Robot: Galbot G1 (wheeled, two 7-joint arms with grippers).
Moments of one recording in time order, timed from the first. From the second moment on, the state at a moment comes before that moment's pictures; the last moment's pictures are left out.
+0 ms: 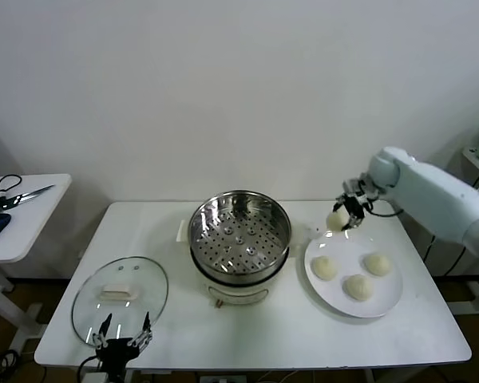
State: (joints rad) left arm 1.76 -1.50 -0.64 -2.02 -0.04 0.13 -0.06; right arm 0.55 0.93 -1.20 0.94 0.10 0.26 -1.15
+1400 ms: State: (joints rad) left arm 1.74 -1.52 -0.63 -2.02 -0.04 0.13 -0.06; right arm 0.43 1.41 -1.16 0.77 -0.32 0.77 -1.01
